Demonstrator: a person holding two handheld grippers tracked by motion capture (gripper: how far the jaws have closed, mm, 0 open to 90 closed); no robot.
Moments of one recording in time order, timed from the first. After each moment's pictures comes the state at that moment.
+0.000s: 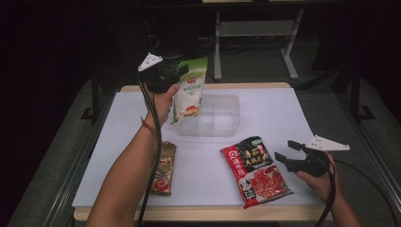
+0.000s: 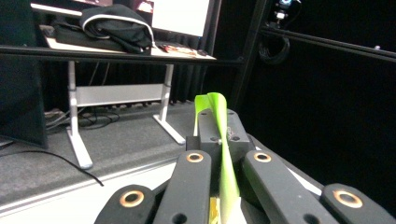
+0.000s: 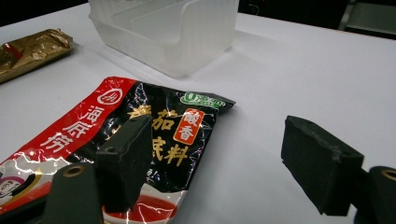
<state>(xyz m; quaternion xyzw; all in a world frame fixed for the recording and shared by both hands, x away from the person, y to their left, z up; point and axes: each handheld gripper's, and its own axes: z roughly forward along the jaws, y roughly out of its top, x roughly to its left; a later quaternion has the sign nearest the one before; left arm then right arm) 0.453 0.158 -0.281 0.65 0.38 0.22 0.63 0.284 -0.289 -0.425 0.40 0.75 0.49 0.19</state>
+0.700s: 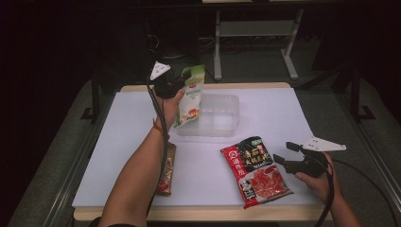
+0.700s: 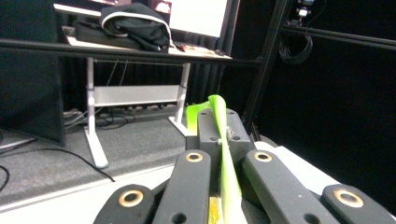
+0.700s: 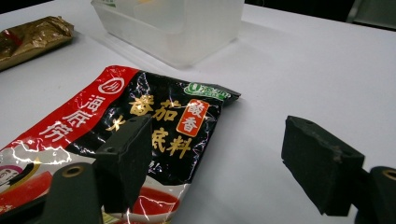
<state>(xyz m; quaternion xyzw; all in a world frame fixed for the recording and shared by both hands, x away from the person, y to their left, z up) 0.472 0.150 -0.328 0.64 0.39 0.23 0.62 0.286 -0.286 -0.430 0.39 0.76 0.48 0.18</state>
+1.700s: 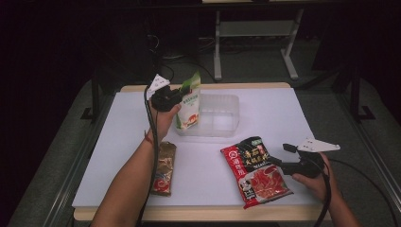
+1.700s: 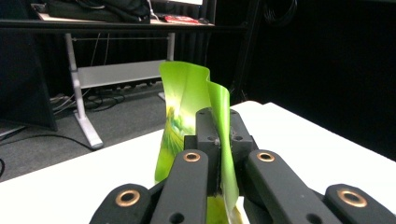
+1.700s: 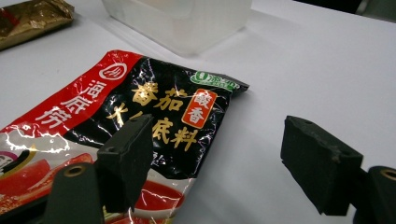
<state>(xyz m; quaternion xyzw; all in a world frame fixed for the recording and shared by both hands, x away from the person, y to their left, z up) 0.449 0.165 -0.350 0.70 0.36 0.22 0.58 0.288 -0.279 -0.434 0.38 0.78 0.46 0.18</state>
